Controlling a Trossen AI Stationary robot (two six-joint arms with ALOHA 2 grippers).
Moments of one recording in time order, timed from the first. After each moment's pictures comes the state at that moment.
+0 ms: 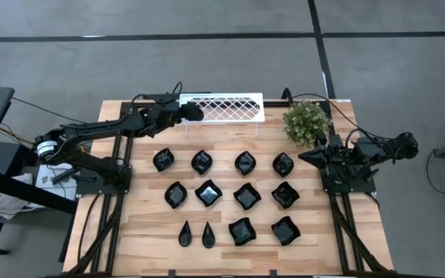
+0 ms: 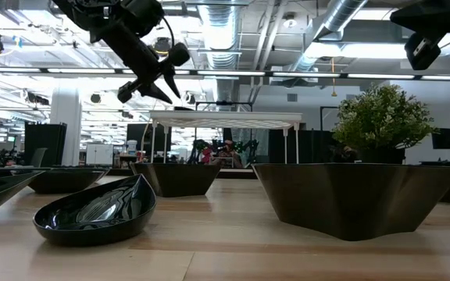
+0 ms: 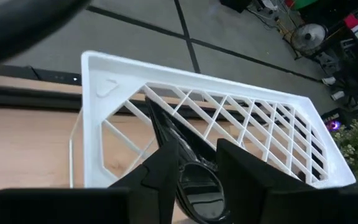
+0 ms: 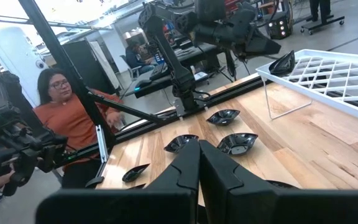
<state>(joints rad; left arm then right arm) 0.43 1.44 0.84 -0.08 -0.43 -0.85 0.33 0.07 0.38 -0.34 0.39 0.38</state>
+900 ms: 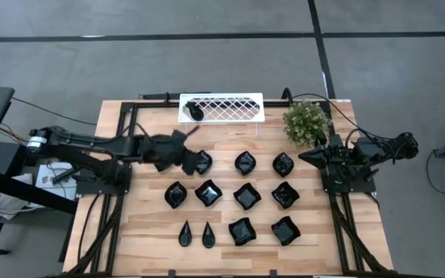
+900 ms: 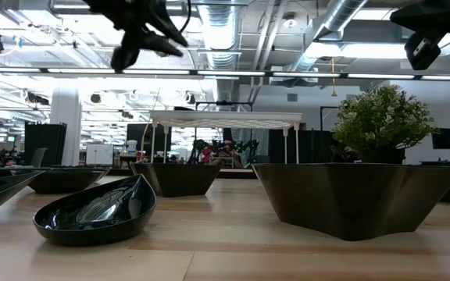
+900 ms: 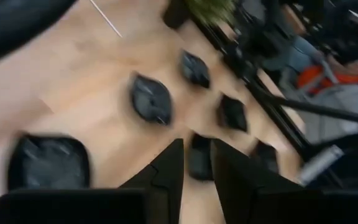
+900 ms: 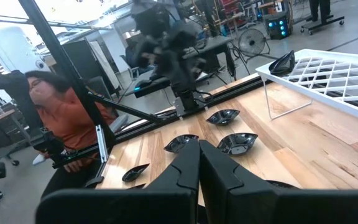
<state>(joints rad) -0.09 1.30 0.84 -0.21 -0.22 -0.84 0.33 0.07 0.38 -0.34 0.39 0.38</state>
